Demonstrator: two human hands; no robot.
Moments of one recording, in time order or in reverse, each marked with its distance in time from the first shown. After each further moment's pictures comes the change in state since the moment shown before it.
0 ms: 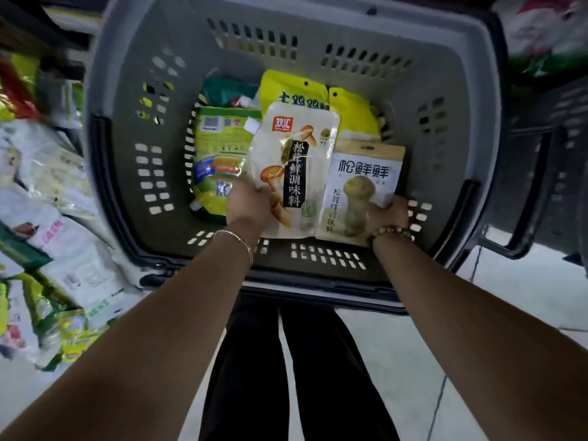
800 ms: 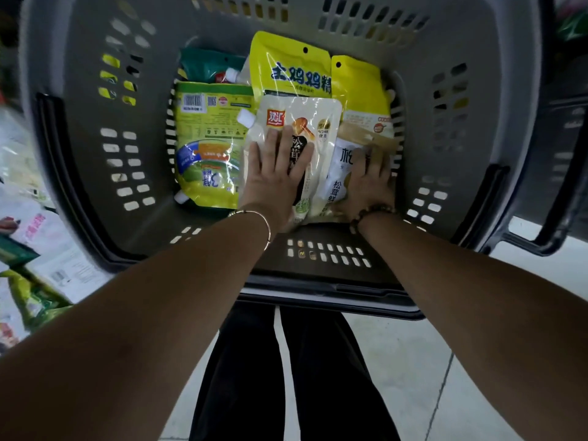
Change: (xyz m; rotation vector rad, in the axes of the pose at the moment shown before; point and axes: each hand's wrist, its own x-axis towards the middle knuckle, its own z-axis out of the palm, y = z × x) left_hand 0.018 -0.009 0.044 1.237 -0.060 0.800; right_hand 0.031 0.005 0.041 -0.896 -0.090 -0.603
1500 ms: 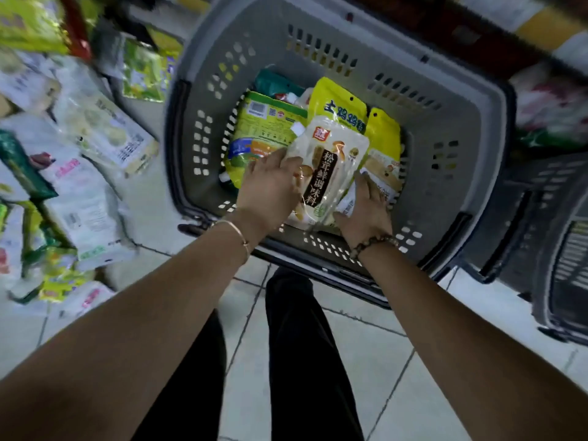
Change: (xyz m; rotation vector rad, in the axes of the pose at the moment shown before) left_hand -0.094 -0.051 -0.079 -0.713 0.156 -0.276; right_hand -0.077 -0.044 -0.084 0.152 0.003 -0.205
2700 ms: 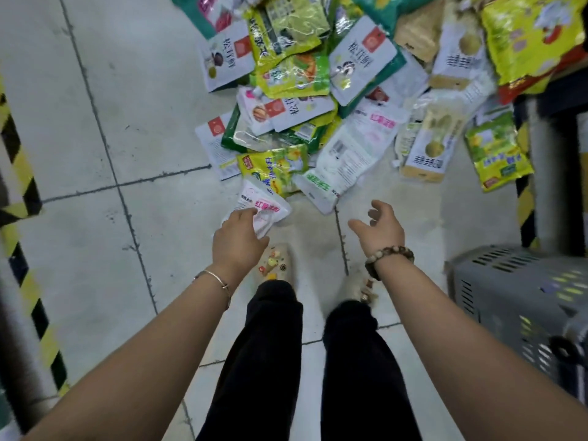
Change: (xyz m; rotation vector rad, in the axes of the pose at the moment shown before) left_hand -0.402 -0.460 0.128 -0.785 0.288 -1.102; right_hand -0.160 -0.437 0.325 -0.137 -0.354 -0.262
